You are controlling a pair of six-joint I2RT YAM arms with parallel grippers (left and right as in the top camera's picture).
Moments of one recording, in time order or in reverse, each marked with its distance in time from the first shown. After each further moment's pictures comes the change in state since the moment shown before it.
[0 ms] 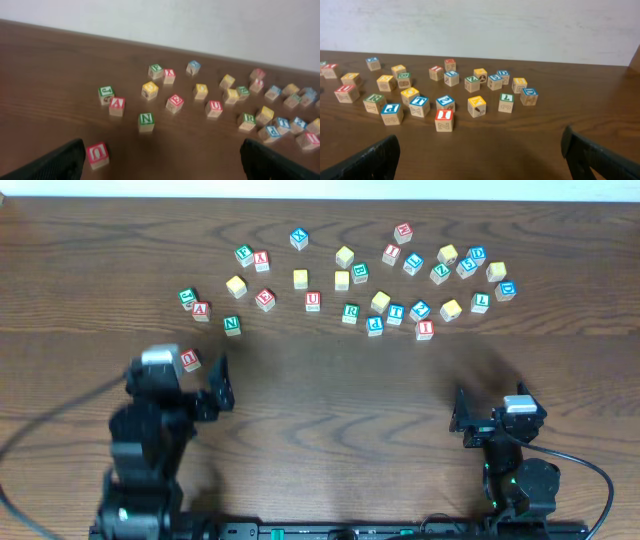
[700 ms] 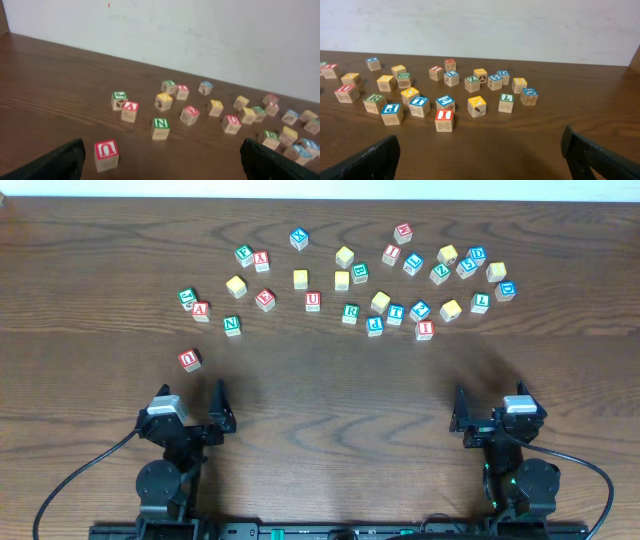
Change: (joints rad) left arm 0.000 -0.541 -0.520 0.262 -0.091 -0.058; right arm 0.000 -0.001 0.000 0.001 0.000 0.000
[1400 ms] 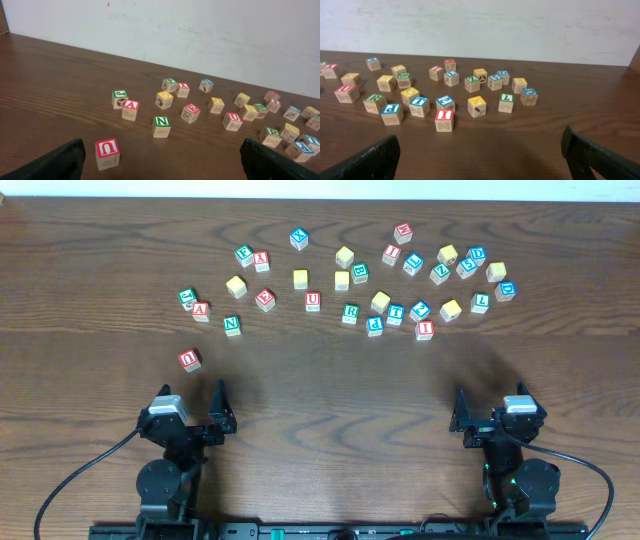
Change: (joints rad) left arm 0.000 0.000 0.001 -0.035 0.000 0.026; right arm 0.000 0.000 0.000 0.000 0.000 0.000
